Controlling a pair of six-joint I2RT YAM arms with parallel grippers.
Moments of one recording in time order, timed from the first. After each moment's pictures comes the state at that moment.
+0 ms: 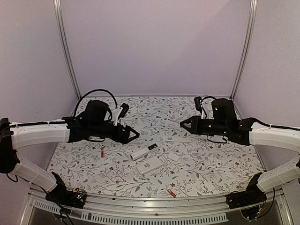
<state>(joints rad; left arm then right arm) -0.74 1.29 0.78 -0.02 0.26 -0.38 0.76 1.26 0.80 0.08 -0.16 0.65</state>
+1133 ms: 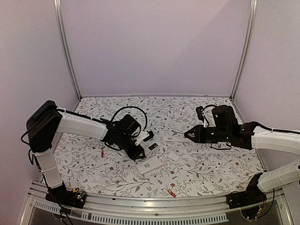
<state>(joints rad) -0.84 1.83 1.04 -0.28 0.18 0.05 0.75 1.22 0.72 -0.07 -0.16 0.65</state>
